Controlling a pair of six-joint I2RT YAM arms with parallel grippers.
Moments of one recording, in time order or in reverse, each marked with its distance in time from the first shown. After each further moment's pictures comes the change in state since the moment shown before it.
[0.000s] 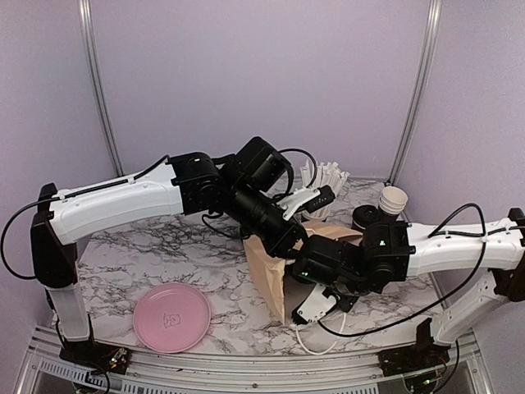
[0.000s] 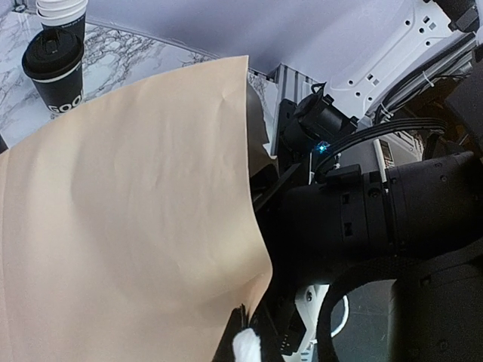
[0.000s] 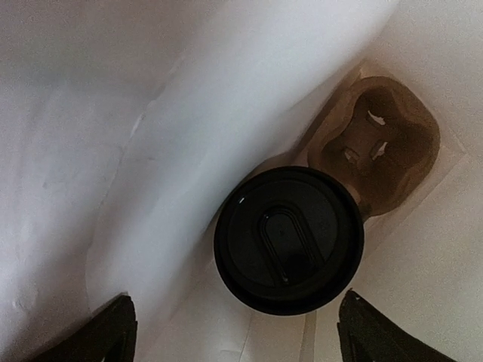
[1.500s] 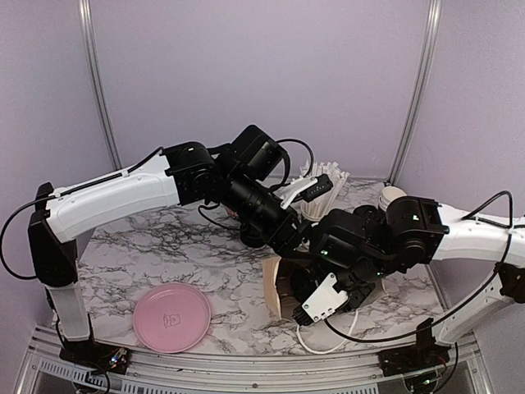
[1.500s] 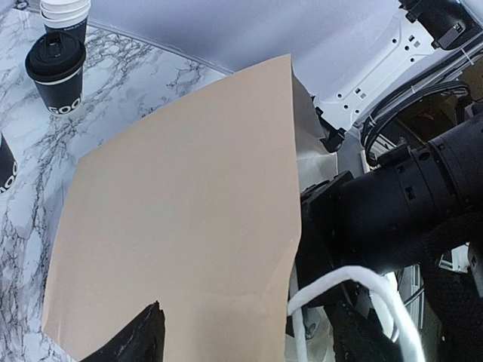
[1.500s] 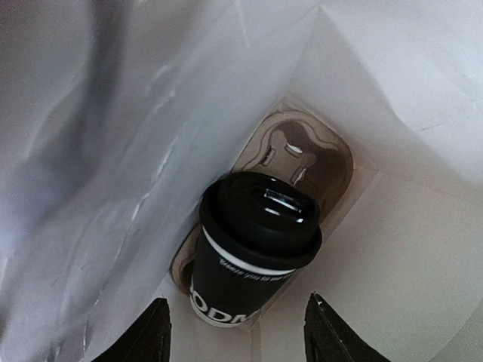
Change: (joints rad) left arm 0.024 0.004 0.065 -0.051 0.041 -0.045; right arm 0.013 -0.065 0.156 -0.169 -0.287 0.160
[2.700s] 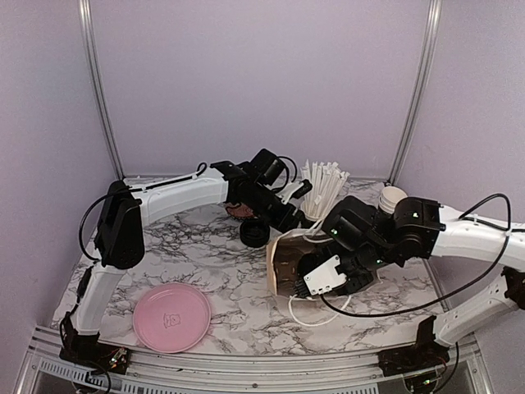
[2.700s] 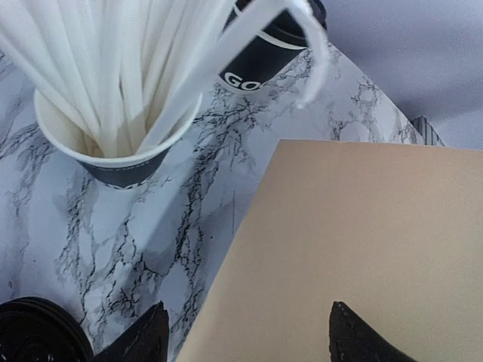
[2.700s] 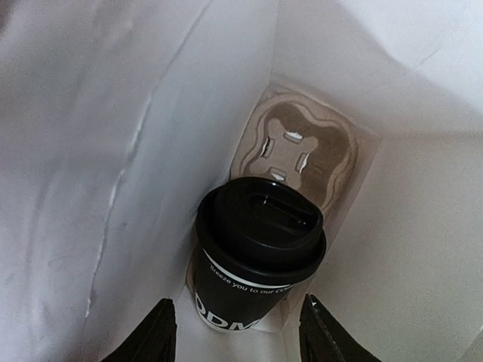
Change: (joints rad) left arm 0.253 0.446 0.216 0.114 -0.051 0.036; right arm -0.158 -0.075 -0.142 0.184 -0.016 0.057
